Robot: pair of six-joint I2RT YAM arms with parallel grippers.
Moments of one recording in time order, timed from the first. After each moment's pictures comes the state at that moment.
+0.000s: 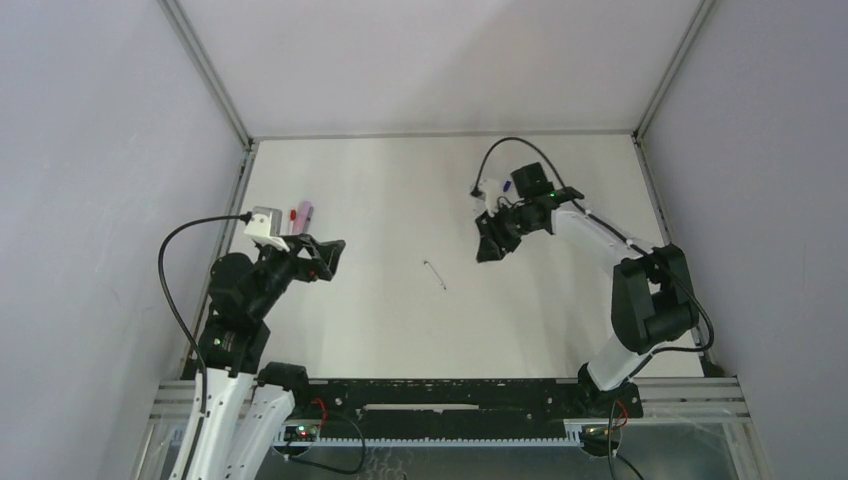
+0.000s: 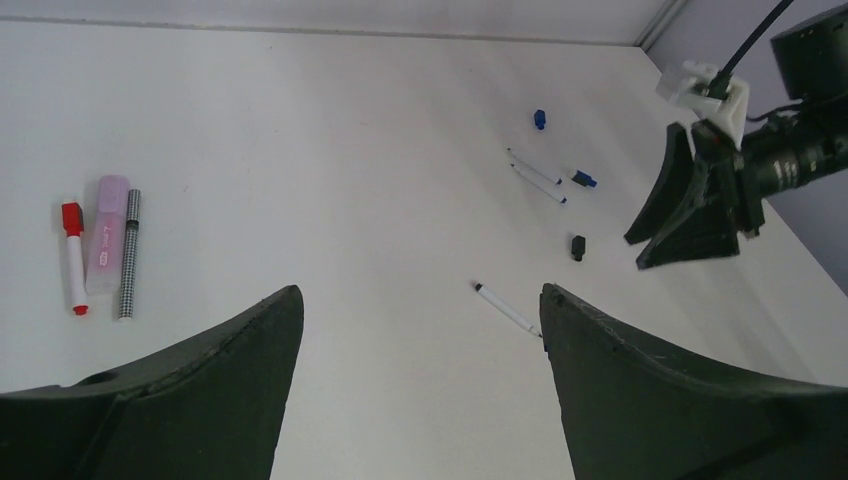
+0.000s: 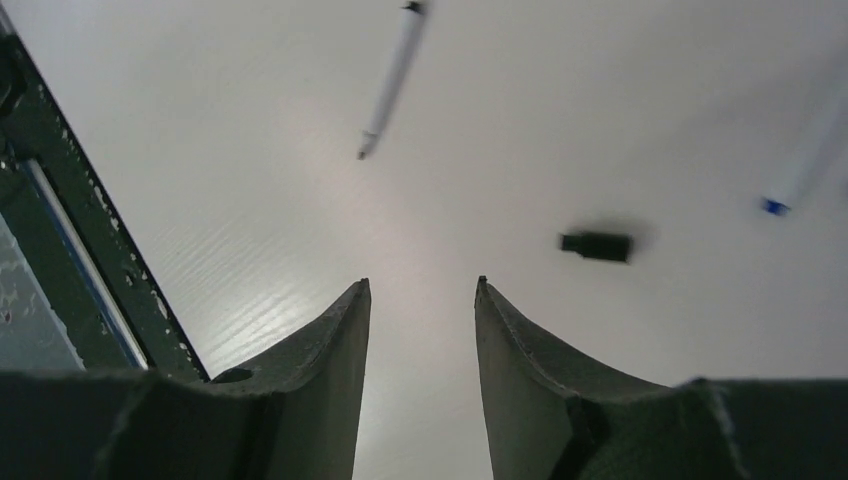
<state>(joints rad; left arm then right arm) -0.15 0.49 0.67 -0.32 0.26 -0.25 0.33 1.64 1.19 -0.62 -0.64 -0.34</state>
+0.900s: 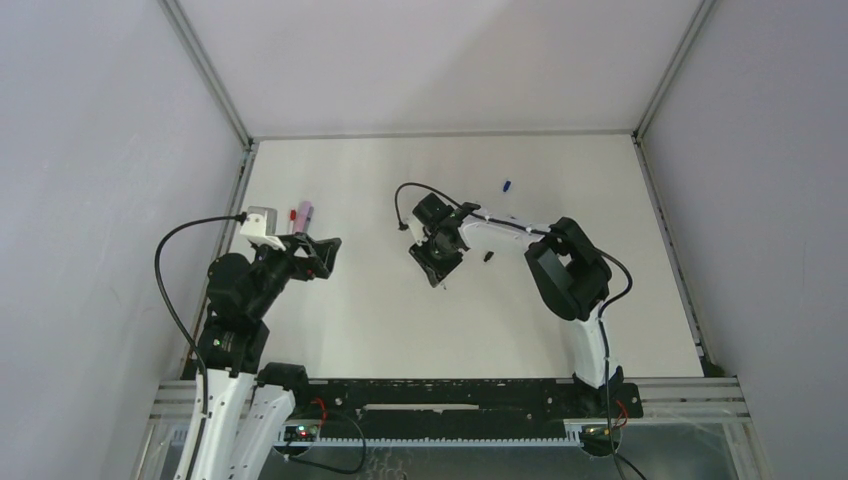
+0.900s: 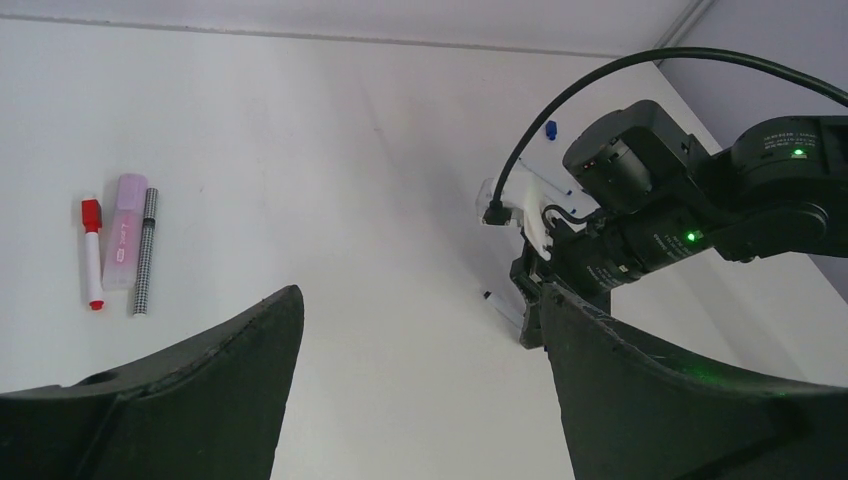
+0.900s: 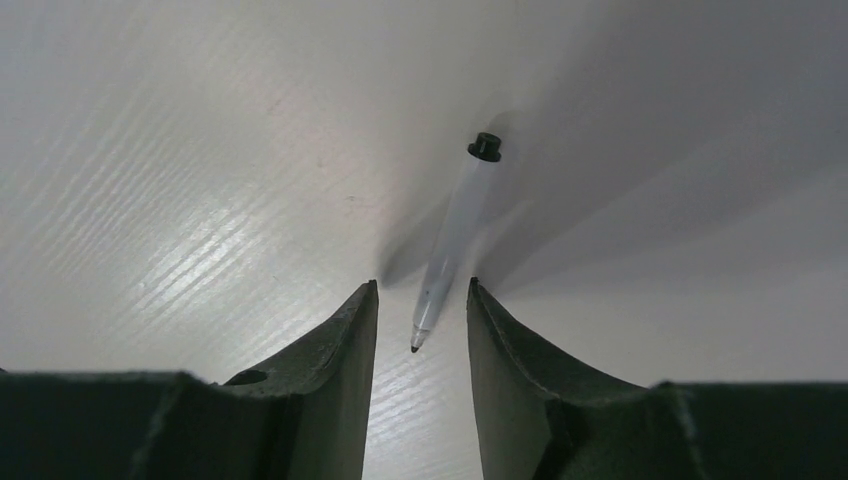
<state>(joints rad) -0.11 0.49 0.67 -0.32 0.27 -0.26 0.76 2.05 1.49 -0.65 -0.19 -0.03</state>
